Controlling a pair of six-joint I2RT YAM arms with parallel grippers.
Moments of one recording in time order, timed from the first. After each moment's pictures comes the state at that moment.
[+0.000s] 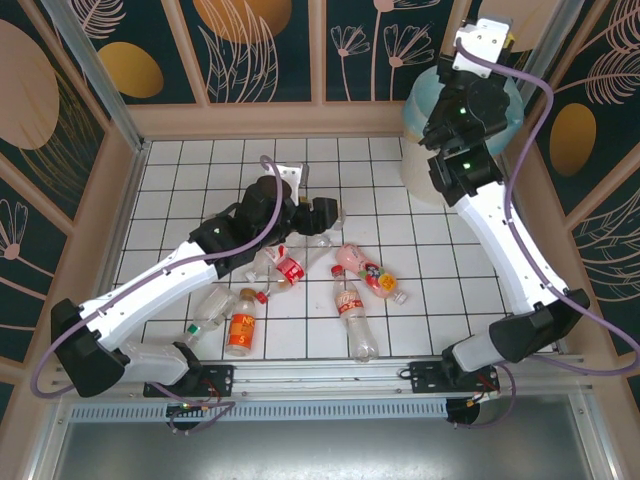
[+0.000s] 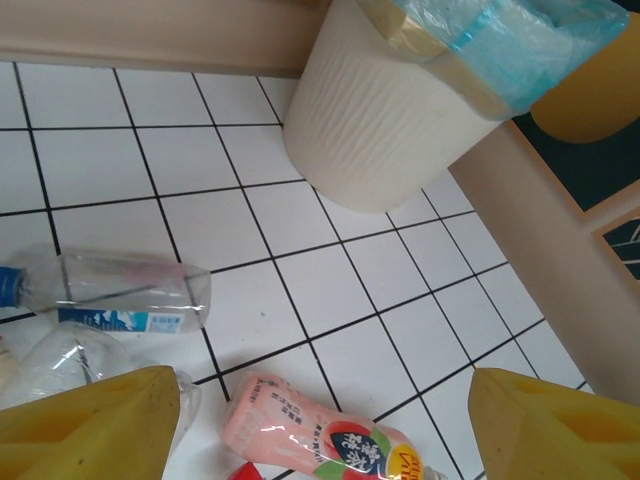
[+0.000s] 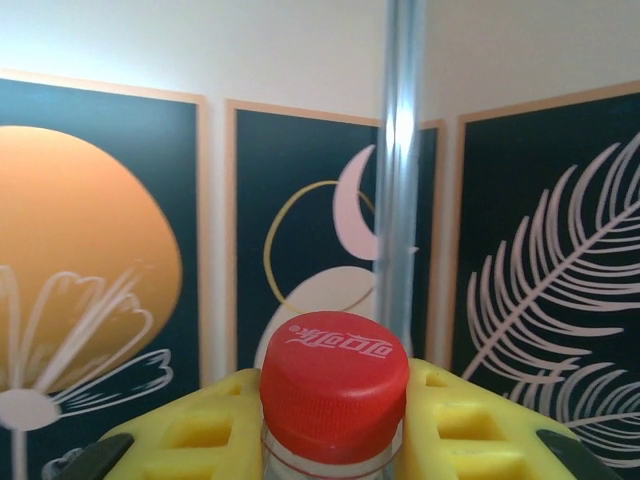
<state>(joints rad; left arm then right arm) -0.84 1.32 1.22 -0.36 -0.09 -0.59 0.43 1.47 1.72 0.32 0.86 -0.47</state>
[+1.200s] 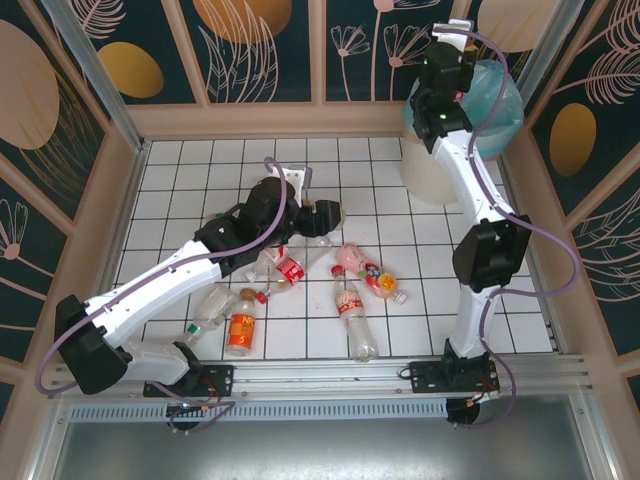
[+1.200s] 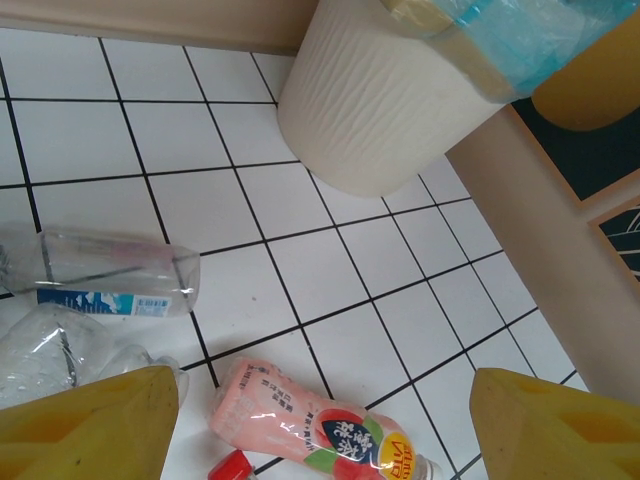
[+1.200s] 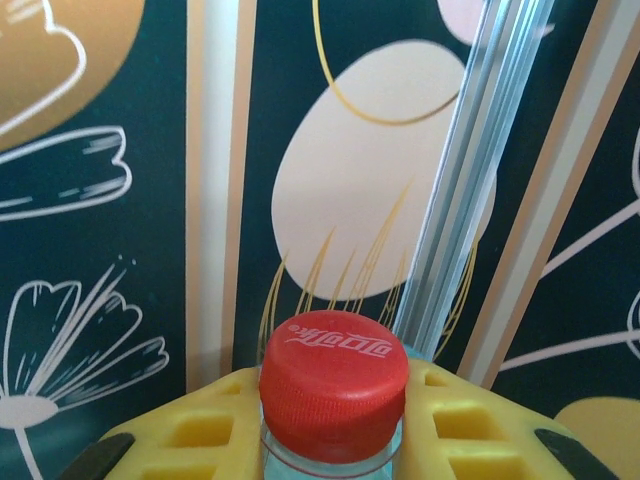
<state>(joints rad) -0.84 1.34 1.21 -0.35 -0.07 -0.61 0.26 1.96 2.06 -0.05 0.78 -0.18</state>
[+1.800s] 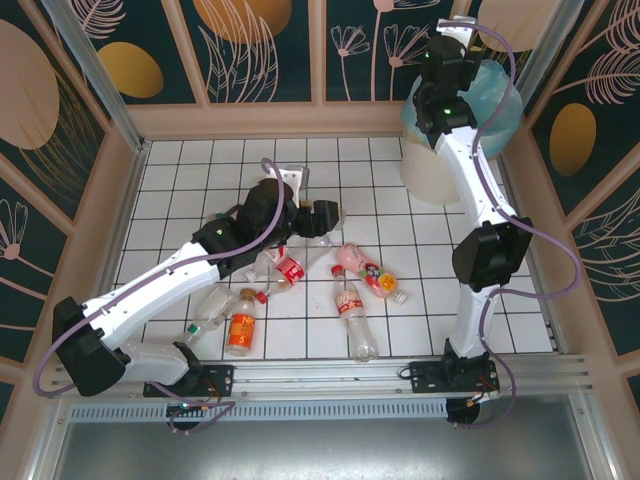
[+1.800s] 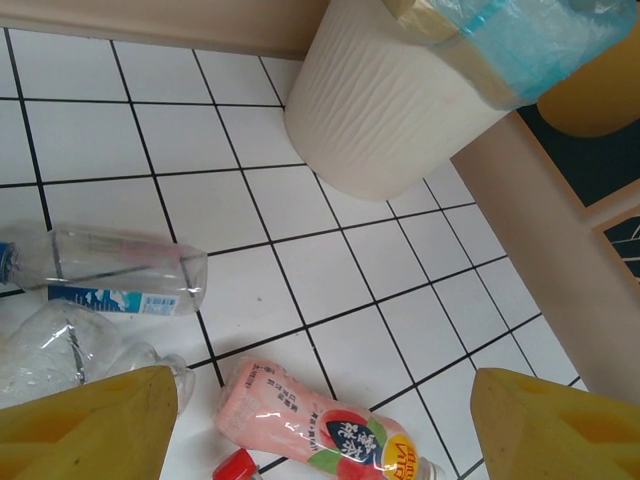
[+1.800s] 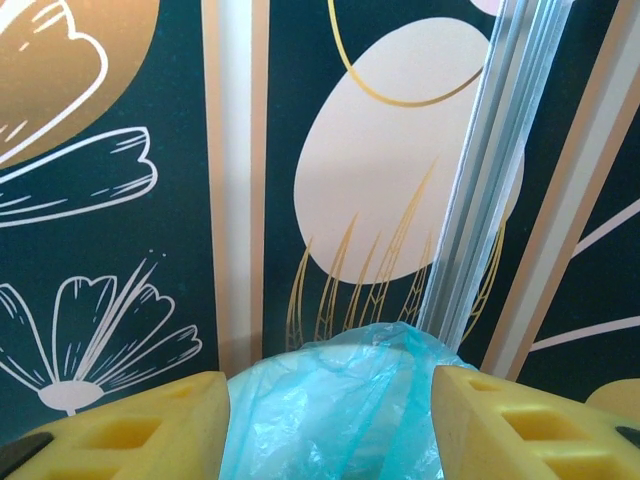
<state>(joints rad) -0.84 1.32 1.20 -0.35 -0.08 -0.62 0.26 1.96 2.14 -0.19 0.74 -0.08</state>
